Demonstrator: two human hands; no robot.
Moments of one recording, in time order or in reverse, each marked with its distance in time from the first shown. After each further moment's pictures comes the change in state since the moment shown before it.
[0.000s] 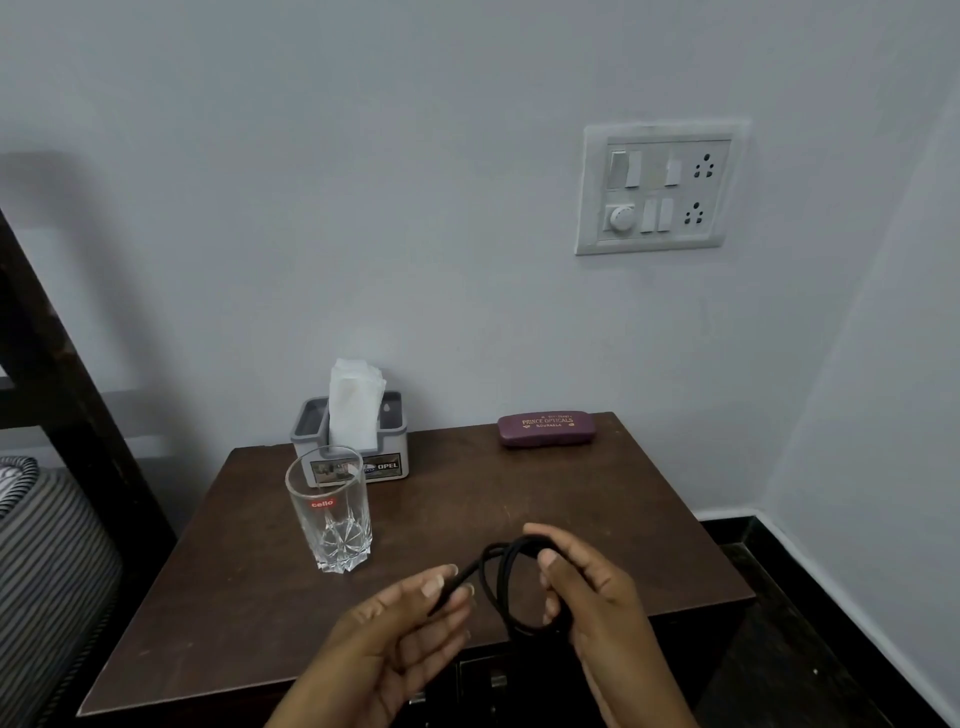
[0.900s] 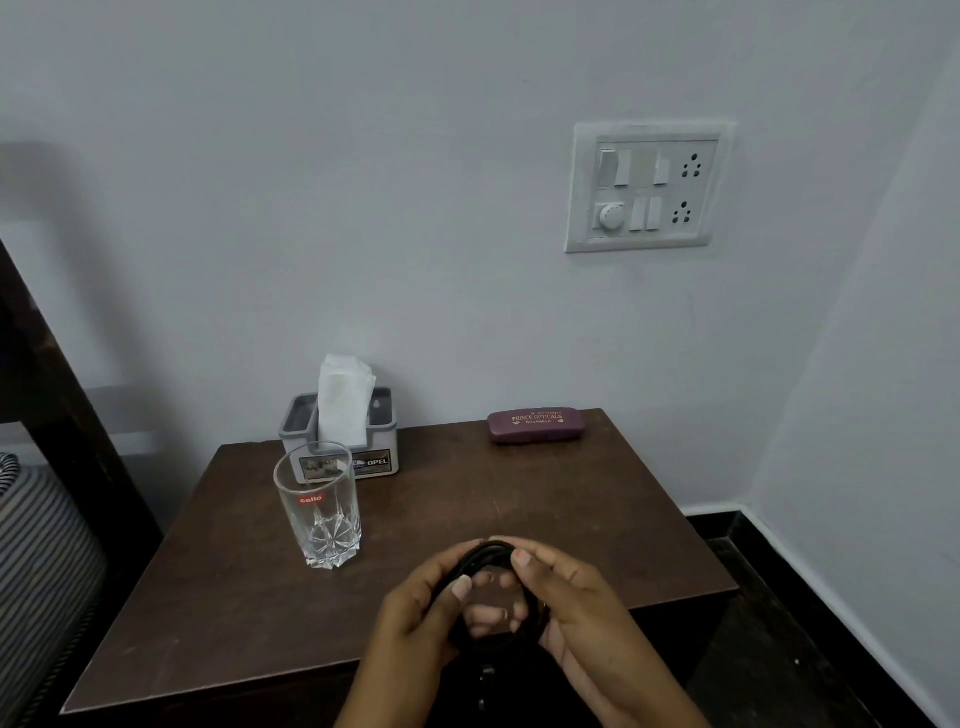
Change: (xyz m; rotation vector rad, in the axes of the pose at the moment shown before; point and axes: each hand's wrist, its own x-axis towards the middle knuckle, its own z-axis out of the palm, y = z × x) left_hand 0.014 -0.021 0.029 0.261 -0.041 0.324; right_hand 0.002 0.002 -0.004 0.251 -0.247 0.261
